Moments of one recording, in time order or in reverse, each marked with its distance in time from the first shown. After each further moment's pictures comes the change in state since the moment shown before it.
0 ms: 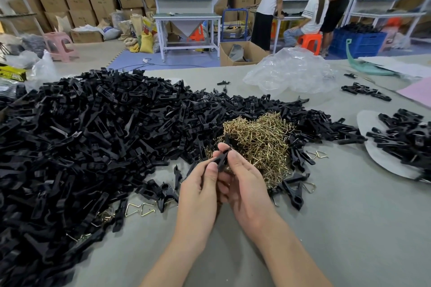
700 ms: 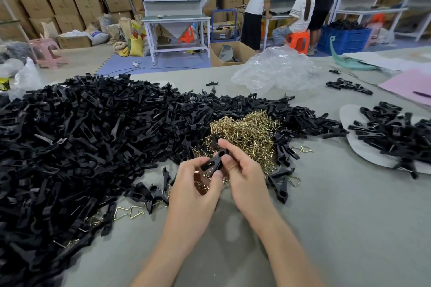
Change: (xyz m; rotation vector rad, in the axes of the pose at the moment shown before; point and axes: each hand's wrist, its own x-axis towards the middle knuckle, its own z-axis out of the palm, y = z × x) left_hand -0.005 -0.001 -0.004 0.418 0.017 0.220; right_hand -0.007 -0.015 -0.024 -0.641 0.071 -0.371
